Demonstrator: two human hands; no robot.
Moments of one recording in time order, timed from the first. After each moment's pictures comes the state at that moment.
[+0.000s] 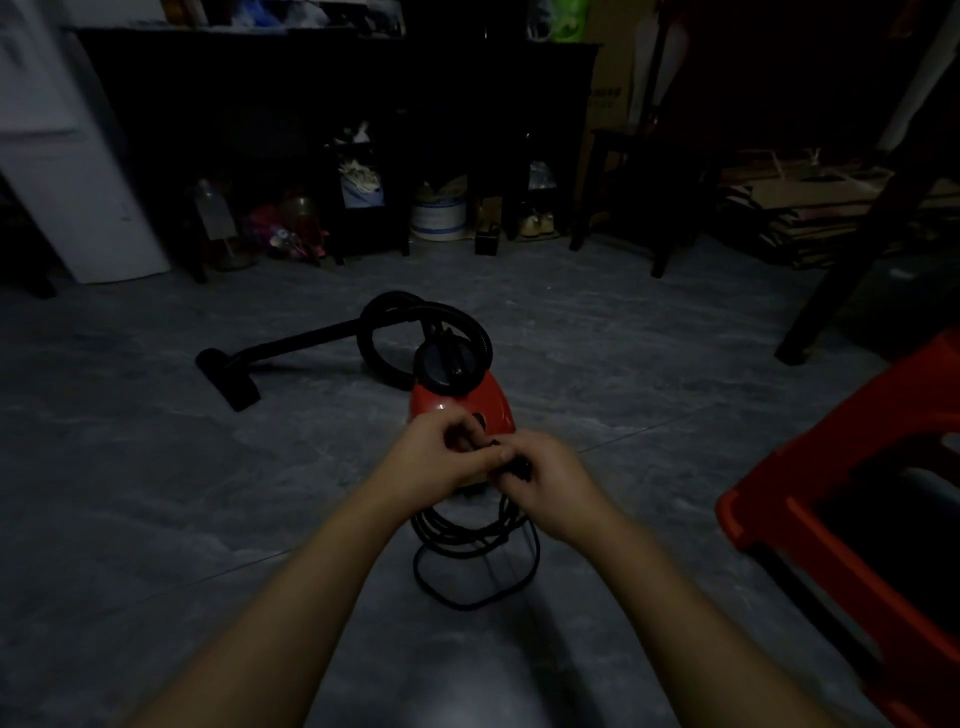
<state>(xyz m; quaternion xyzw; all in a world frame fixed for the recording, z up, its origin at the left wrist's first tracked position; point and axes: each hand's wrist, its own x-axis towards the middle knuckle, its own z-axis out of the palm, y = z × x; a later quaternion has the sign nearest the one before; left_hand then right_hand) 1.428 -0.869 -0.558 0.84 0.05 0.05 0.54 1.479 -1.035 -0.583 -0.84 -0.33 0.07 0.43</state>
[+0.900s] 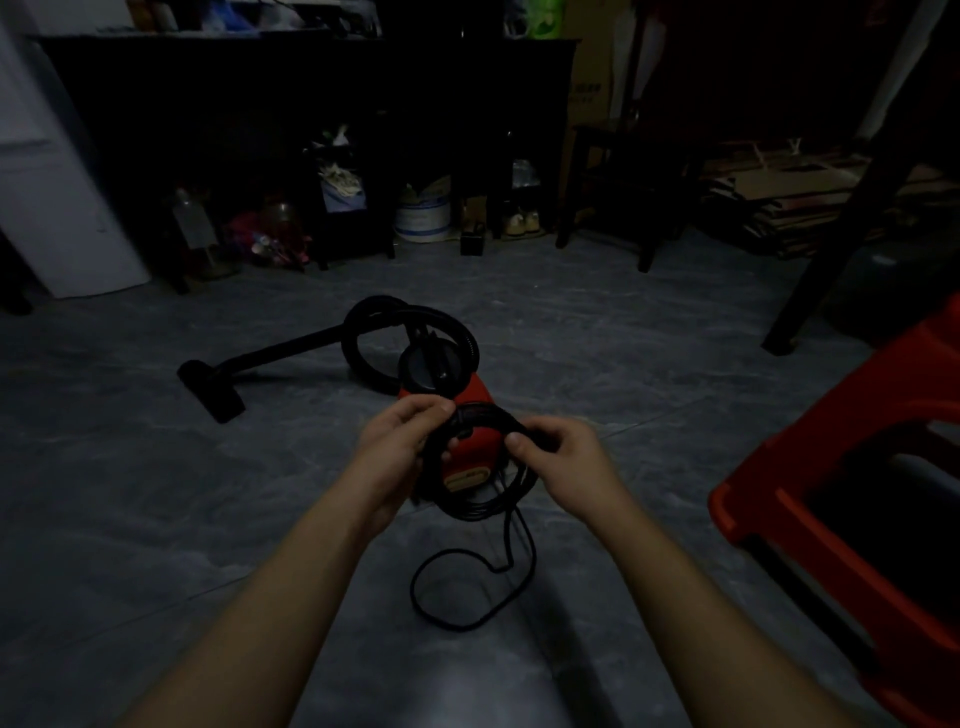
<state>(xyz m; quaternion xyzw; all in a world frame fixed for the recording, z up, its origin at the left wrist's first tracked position) 1.440 -0.867 -0.555 0.61 0.17 0.05 0.77 1.497 -1.055 -0.576 -0.75 -0.18 0.09 0.63</state>
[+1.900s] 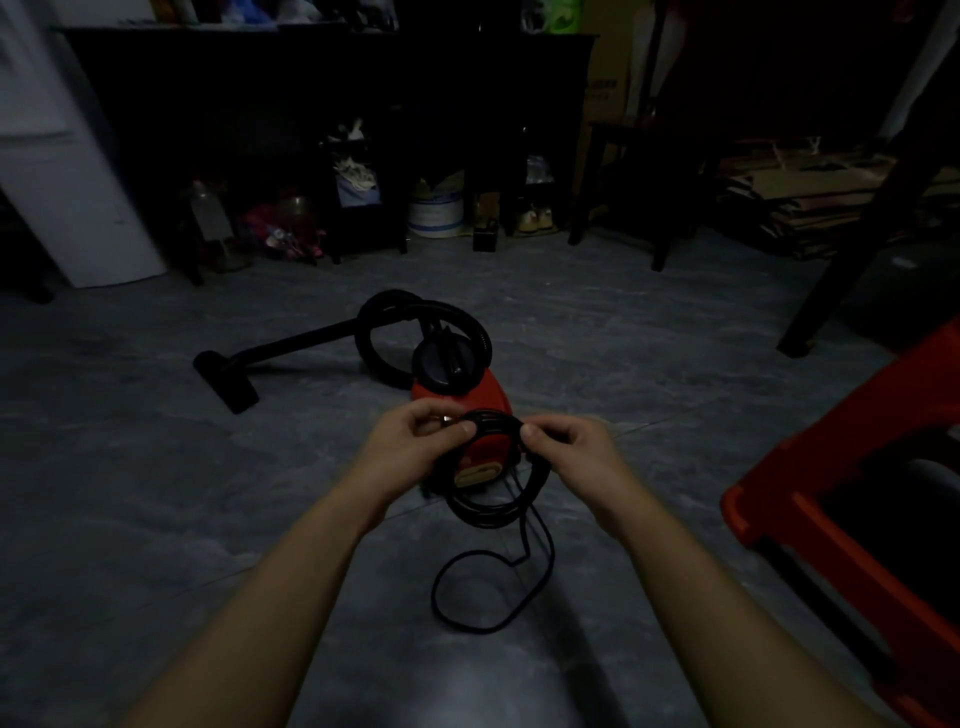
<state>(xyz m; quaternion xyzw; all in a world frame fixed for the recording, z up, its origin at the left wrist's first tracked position) 1.429 -0.853 -0.555 0.72 0.14 0.03 0.68 1.496 -1.048 -0.573 -0.71 -0.13 0.16 0.67</state>
